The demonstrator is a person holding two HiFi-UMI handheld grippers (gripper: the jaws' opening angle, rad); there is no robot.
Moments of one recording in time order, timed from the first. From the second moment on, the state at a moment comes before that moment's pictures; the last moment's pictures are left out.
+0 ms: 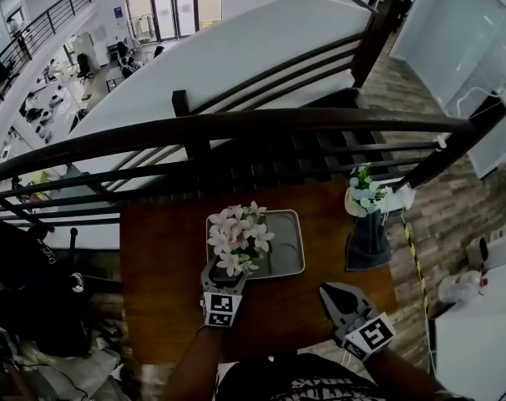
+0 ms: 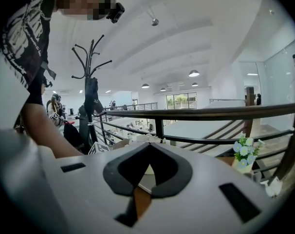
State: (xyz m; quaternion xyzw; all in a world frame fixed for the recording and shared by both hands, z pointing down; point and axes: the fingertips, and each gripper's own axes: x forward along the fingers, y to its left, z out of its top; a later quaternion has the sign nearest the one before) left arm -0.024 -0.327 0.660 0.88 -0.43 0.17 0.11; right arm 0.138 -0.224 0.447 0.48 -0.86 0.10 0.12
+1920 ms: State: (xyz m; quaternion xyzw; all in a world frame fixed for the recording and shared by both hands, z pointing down) left arm 0.014 -0.390 0.670 0.90 -0.38 0.20 0.10; right arm 0.138 -0.245 0.450 0.47 -0.86 0.14 0.11
